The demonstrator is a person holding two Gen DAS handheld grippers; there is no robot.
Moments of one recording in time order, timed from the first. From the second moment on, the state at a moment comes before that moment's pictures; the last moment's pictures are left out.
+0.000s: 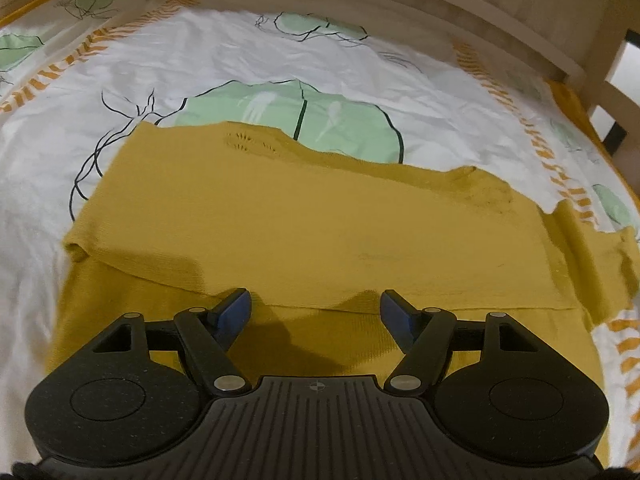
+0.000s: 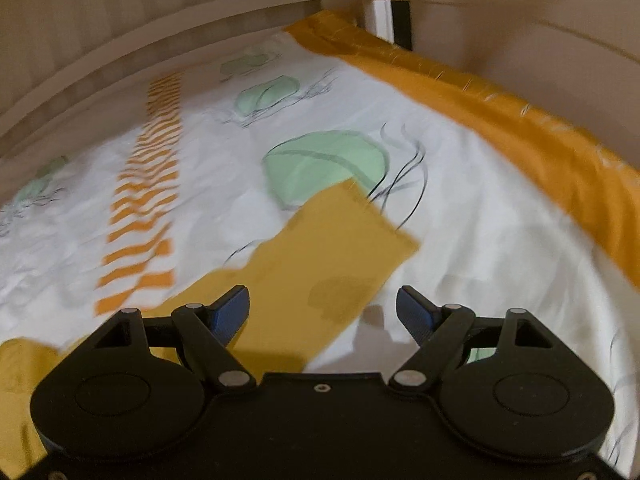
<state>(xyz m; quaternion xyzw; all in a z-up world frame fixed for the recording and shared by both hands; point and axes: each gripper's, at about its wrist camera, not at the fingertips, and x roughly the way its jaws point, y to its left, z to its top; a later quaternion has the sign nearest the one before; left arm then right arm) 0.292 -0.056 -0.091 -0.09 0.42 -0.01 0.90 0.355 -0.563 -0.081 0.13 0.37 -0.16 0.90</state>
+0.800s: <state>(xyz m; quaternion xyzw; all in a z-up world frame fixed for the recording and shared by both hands) 0.287 -0.065 -0.097 -0.04 0.40 -0.02 0.92 0.412 -0.611 -0.113 0.14 0.41 -0.15 0.89</state>
